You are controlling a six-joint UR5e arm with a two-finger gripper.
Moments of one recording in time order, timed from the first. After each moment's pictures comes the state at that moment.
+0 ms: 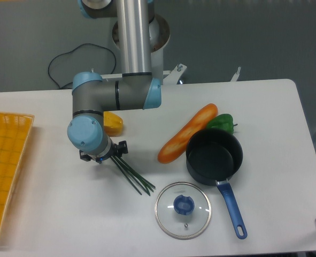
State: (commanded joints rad) arm 2.11 -2.06 -1.70 -1.17 1.62 -0.13
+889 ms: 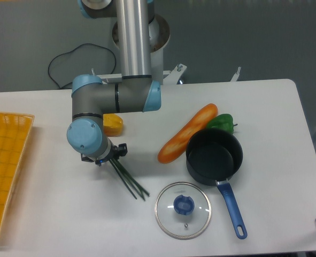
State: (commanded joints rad) arm 2.11 -2.07 -1.67 -1.20 1.63 -0.10
